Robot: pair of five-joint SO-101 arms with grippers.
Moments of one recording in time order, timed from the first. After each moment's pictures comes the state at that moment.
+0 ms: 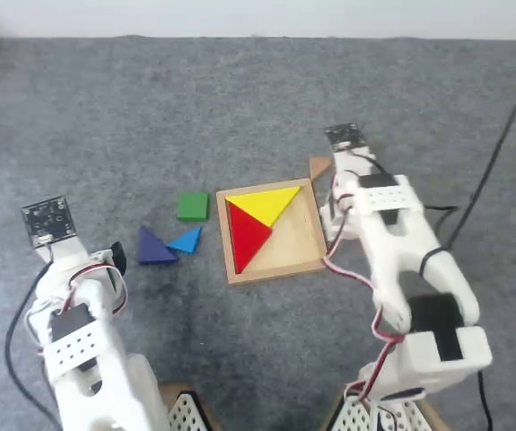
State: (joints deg) left arm -35.3 -56.0 86.1 33.0 -3.6; right arm -9.6 5.5 28.1 54.0 6.2
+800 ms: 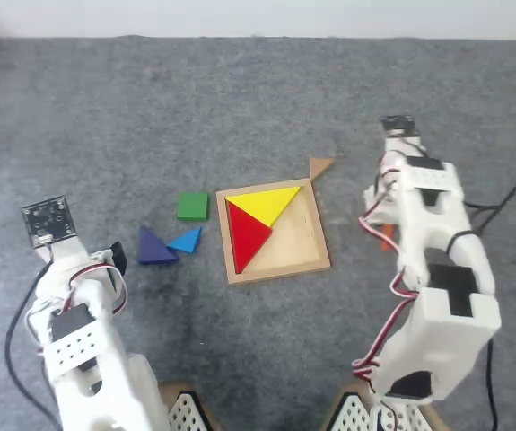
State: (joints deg) left arm -35.3 -56.0 86.1 33.0 -3.6; right arm 4.2 17.2 14.7 57.1 8.7
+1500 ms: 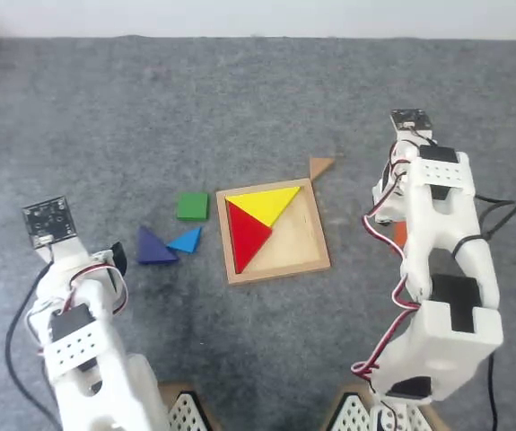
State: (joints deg) left arm -35.2 -56.0 86.3 33.0 -3.6; right arm 3.1 12.2 12.0 67.5 8.5
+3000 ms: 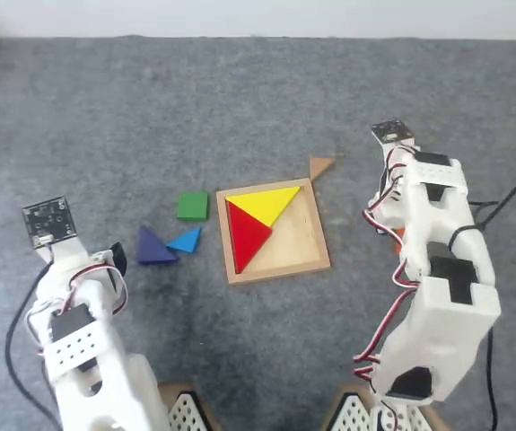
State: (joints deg) left arm -35.3 -56.0 86.3 33.0 -3.6; right arm 4.0 21.5 10.8 62.3 22.9
